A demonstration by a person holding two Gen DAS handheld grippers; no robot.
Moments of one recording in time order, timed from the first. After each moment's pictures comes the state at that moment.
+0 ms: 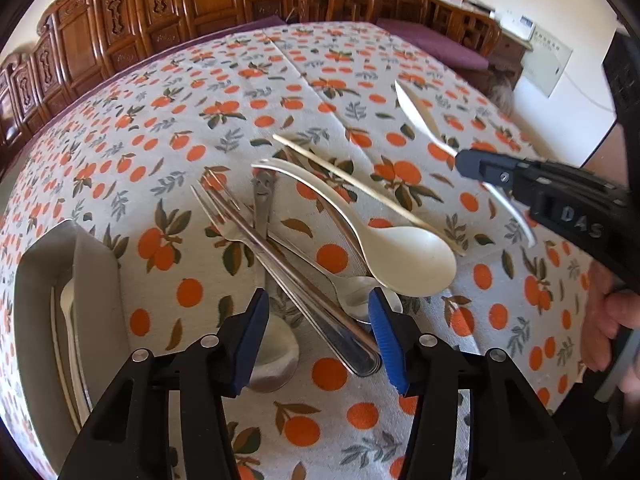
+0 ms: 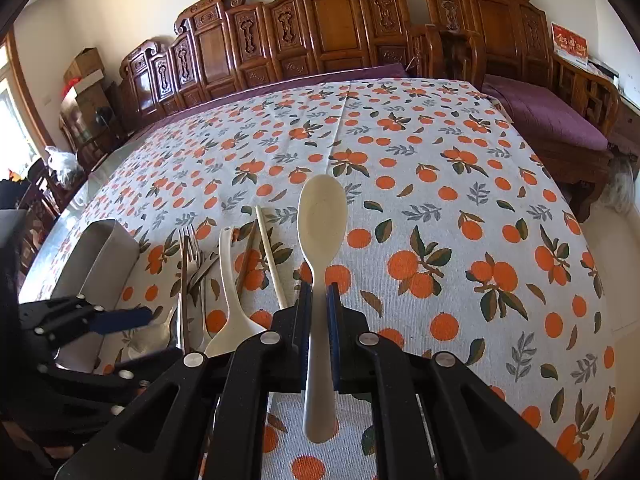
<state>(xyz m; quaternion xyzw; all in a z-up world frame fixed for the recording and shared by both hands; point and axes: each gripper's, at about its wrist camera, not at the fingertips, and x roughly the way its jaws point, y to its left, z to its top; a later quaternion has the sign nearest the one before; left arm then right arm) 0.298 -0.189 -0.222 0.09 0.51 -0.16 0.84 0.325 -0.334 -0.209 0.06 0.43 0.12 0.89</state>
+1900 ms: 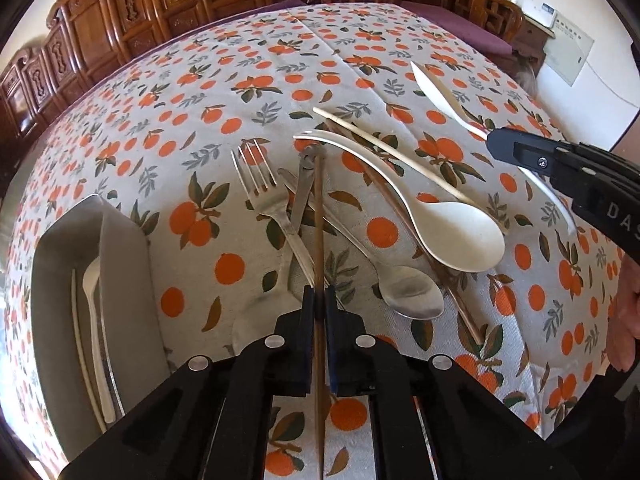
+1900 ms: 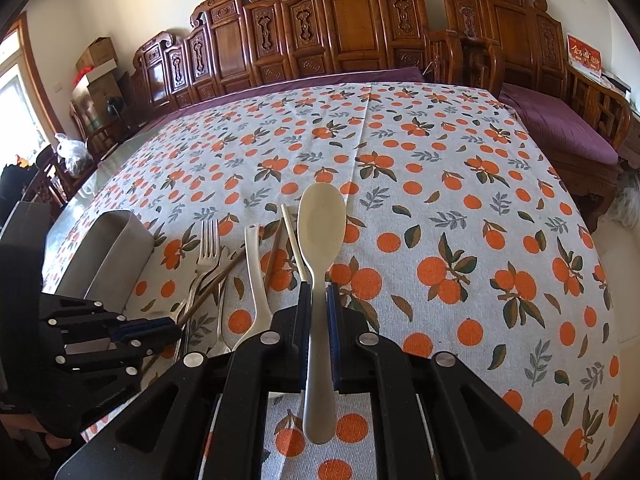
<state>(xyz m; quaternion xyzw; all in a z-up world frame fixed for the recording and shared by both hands) 0.301 -0.166 -0.226 0.10 0.54 -0.12 0.83 0.323 -0.311 -0.204 0.04 0.43 0.14 0.89</state>
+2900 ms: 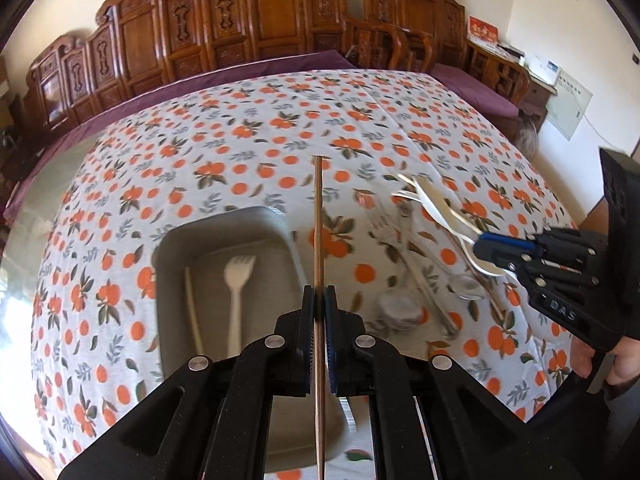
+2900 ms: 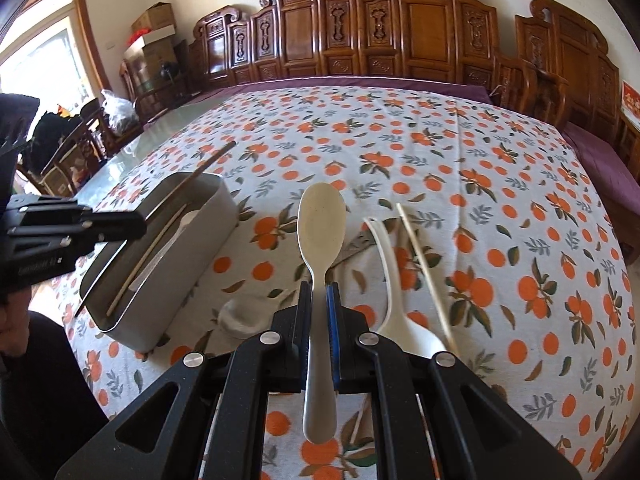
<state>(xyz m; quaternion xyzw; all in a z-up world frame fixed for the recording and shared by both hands) 0.277 -0.042 -0.154 0.05 0.47 -0.11 0.88 0.296 -0.221 -0.191 -0.02 0.42 0.23 0.88</state>
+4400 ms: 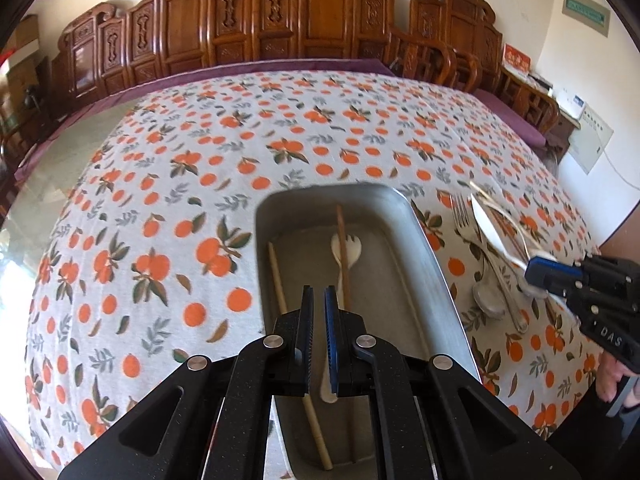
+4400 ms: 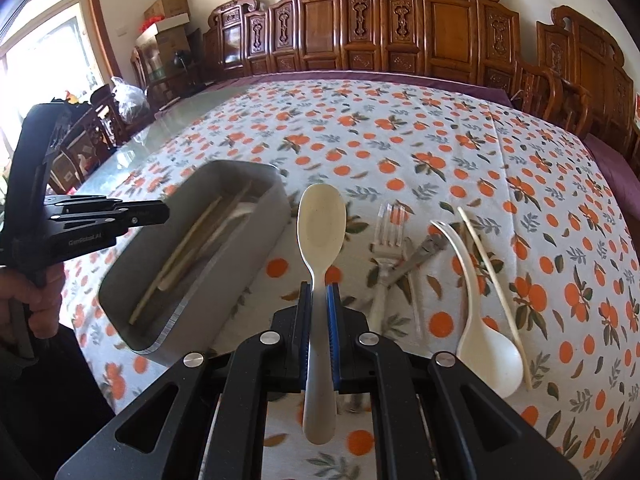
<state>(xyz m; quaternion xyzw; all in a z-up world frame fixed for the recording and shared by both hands) 0.278 0.045 -0.178 0.00 0.45 -0.07 0.89 0.287 -0.156 -0.187 -0.02 0.42 0.25 0.87</state>
